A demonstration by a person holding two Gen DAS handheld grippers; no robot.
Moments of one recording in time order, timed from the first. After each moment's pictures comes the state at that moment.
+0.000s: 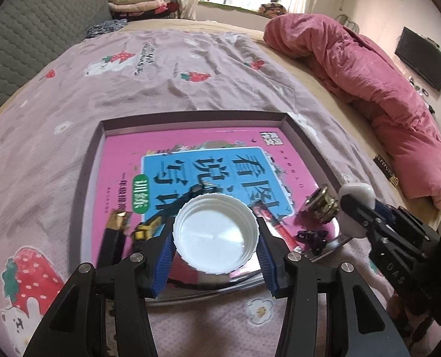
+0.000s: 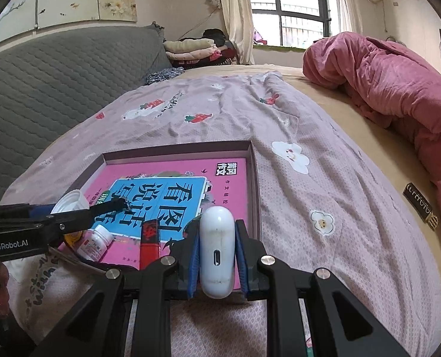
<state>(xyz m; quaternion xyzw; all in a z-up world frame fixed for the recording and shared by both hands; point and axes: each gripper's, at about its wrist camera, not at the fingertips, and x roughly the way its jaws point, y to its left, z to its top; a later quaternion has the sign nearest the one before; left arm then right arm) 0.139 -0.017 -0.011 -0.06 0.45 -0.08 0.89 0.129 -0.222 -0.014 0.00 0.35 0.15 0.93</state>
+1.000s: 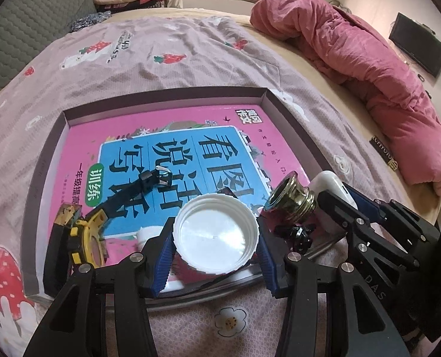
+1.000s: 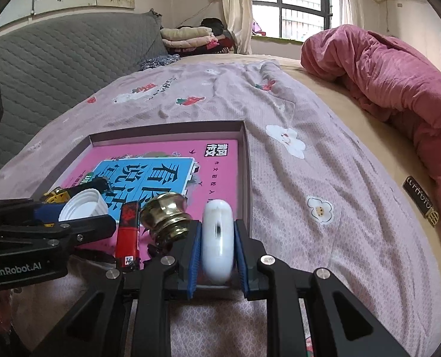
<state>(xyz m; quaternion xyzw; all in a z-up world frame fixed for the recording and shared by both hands) 0.151 -0.057 -0.037 -0.05 0.48 -0.09 0.87 0.137 -0.222 -0.034 -0.02 0.37 0.13 0.92</state>
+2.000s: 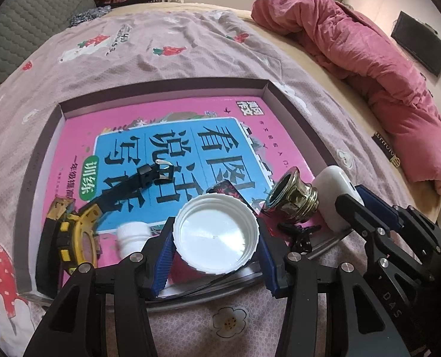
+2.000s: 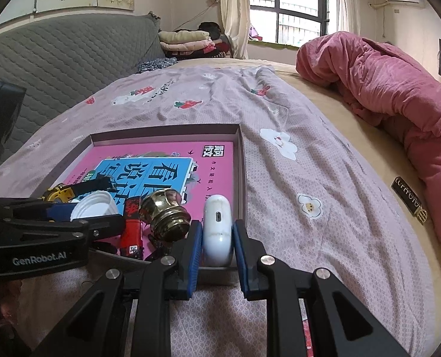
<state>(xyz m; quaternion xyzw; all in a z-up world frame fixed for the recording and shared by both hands) 0.154 -0.059 -0.046 -0.05 0.49 -0.09 0.86 0.118 -0.224 -0.028 -0.03 0.36 0.12 0.92</state>
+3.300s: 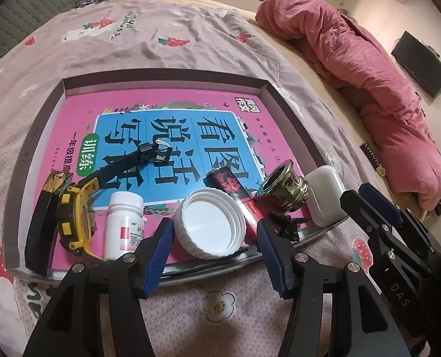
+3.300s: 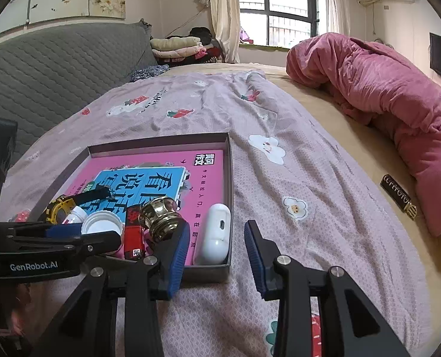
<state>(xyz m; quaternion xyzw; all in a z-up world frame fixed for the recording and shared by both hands) 0.139 -0.044 -0.045 -0.11 0.49 -0.11 0.86 0.110 -0.234 -0.013 -0.01 0.35 0.10 0.93</state>
